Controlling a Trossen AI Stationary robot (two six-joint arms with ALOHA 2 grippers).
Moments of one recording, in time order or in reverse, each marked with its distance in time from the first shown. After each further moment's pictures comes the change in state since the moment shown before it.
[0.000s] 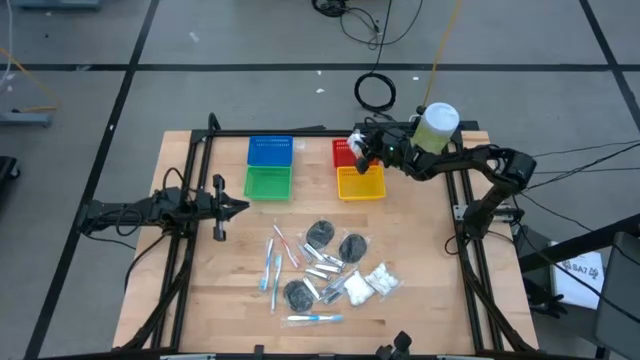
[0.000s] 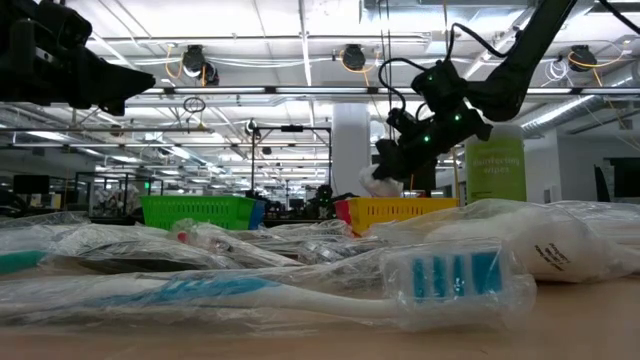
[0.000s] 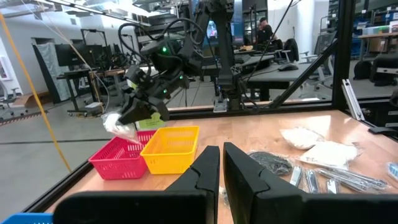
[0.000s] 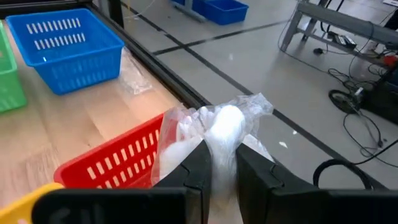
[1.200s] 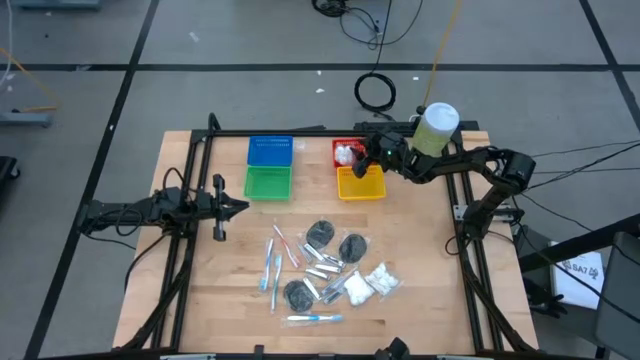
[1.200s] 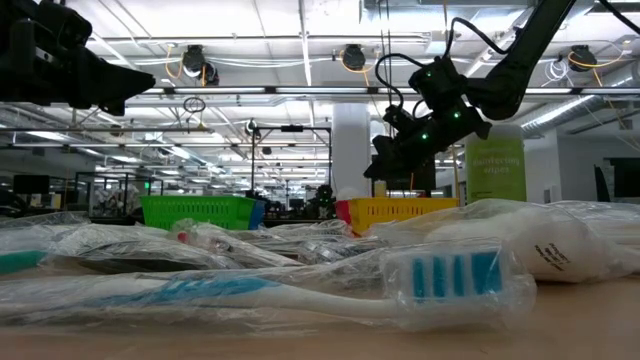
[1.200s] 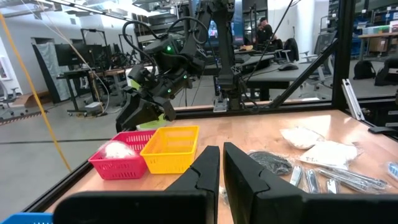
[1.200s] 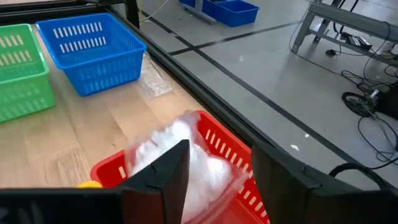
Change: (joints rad) left arm 0.000 0.000 0.000 0.000 0.000 0.000; right arm 0.048 -0.001 -0.001 0.000 -0.001 0.025
